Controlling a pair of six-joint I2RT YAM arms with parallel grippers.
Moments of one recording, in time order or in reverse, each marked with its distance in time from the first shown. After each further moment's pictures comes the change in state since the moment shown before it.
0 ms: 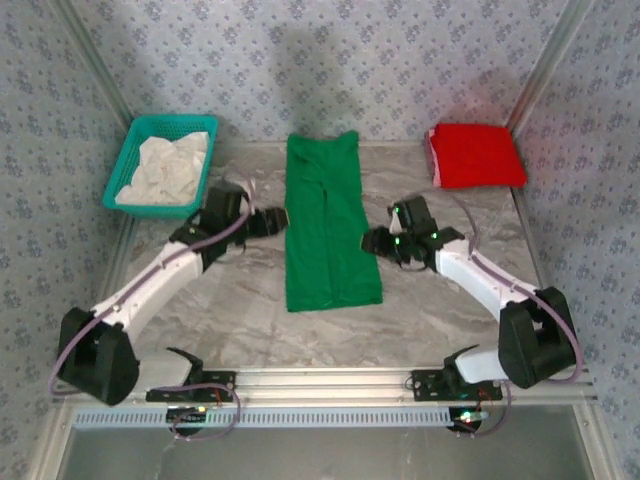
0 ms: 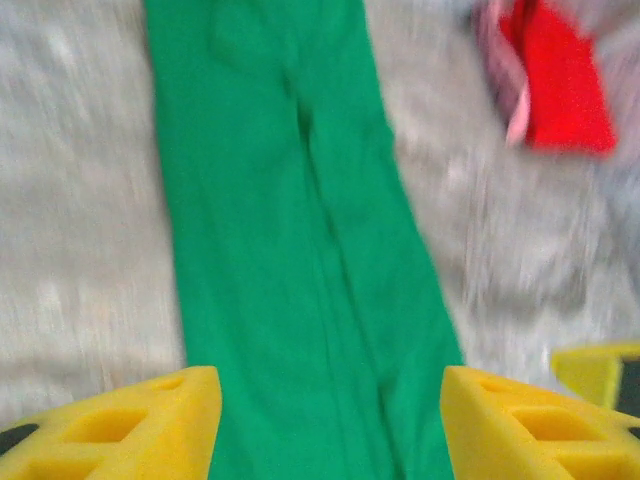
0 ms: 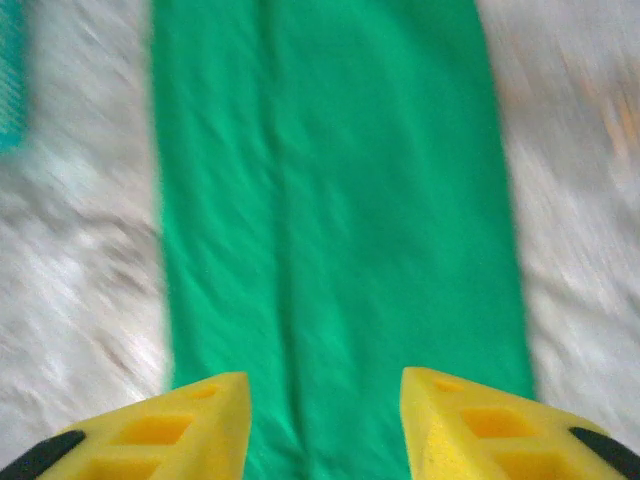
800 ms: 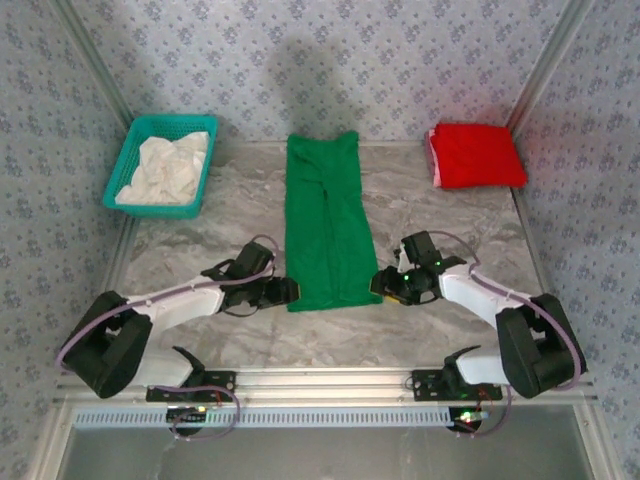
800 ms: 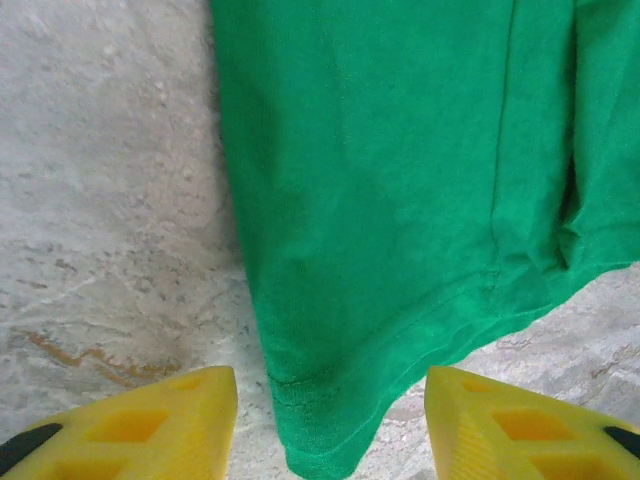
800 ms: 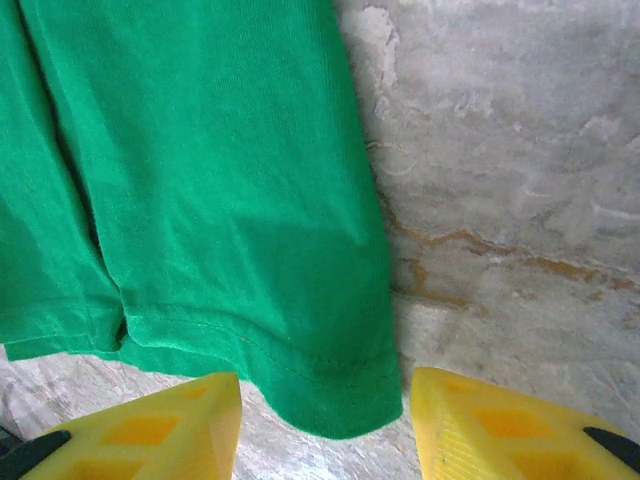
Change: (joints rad) left arm -0.183 0.071 -0.361 0.128 0.074 -0.219; right arm -0.037 -0.037 -0.247 0.017 -0.113 0.000
